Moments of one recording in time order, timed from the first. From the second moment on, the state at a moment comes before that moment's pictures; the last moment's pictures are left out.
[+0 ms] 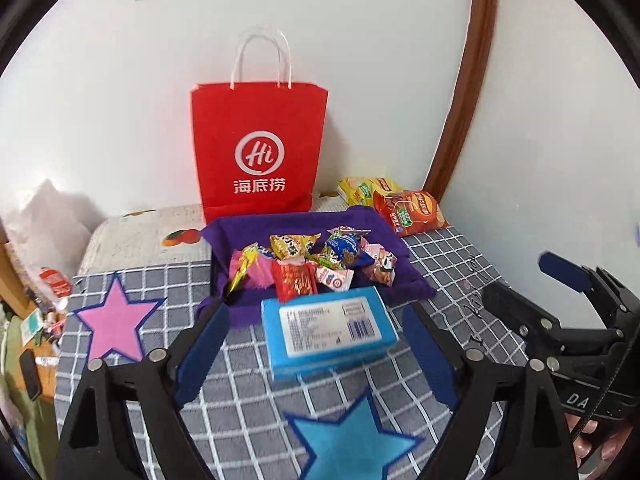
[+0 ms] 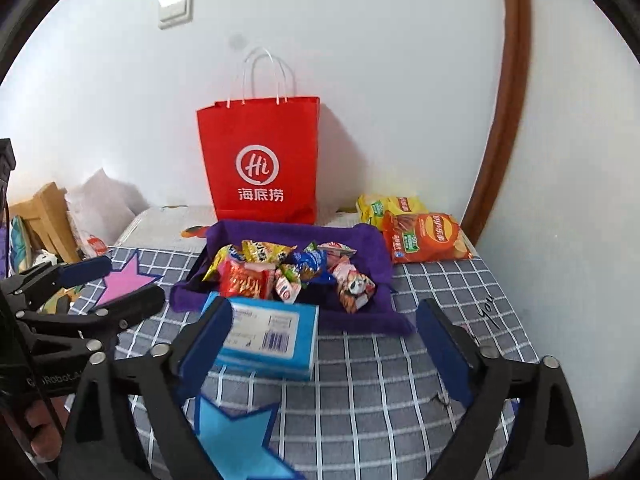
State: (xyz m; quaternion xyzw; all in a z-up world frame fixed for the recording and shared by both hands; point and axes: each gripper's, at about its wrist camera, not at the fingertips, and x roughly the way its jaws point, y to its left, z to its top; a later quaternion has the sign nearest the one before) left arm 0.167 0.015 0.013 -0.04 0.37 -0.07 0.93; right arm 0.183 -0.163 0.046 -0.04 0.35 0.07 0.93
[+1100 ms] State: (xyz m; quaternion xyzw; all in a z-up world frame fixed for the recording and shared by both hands) left arm 0.043 -0.014 0.027 0.00 0.32 -0.03 0.95; right arm 0.045 -0.206 0.042 0.02 0.35 0.04 0.94
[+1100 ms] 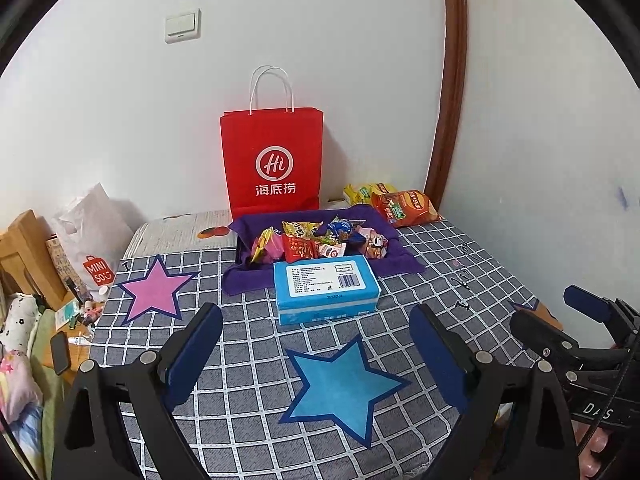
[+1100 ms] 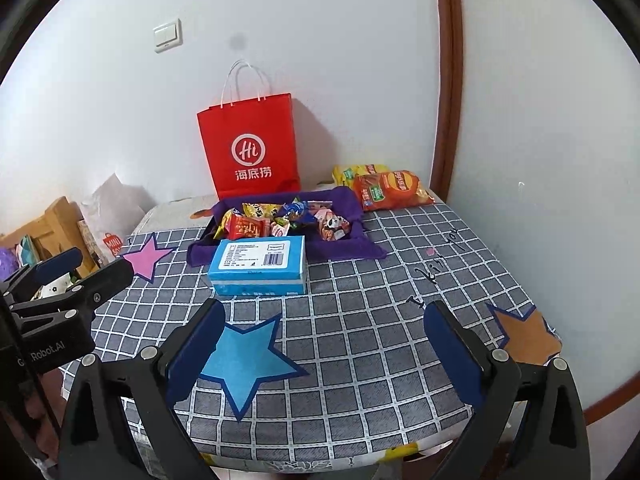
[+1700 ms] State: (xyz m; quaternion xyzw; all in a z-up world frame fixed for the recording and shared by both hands) left arm 0.040 -0.017 0.023 -0.01 0.33 -0.04 0.94; right arm 0.037 -0.206 0.046 0.02 0.34 0.04 0.94
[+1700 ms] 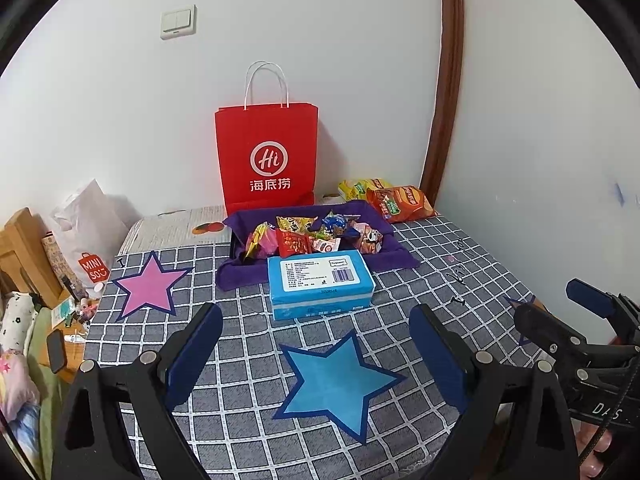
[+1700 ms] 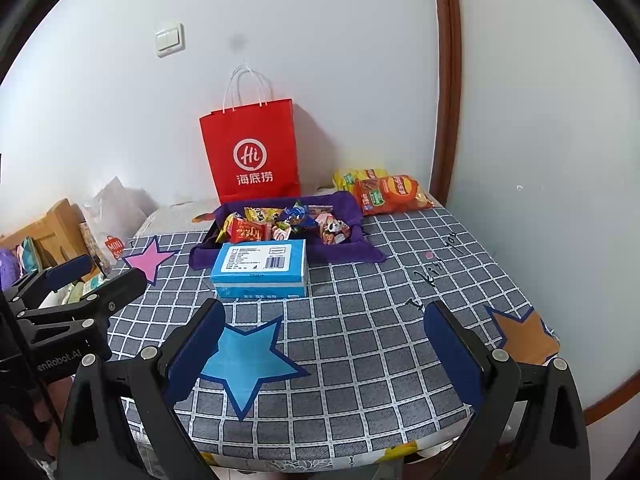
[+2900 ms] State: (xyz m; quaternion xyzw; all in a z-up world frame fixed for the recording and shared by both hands) left arm 0.040 -0.018 0.025 -0.01 0.33 -0.04 0.94; right arm 0.033 -0.204 0.051 0.02 0.33 0.05 0.94
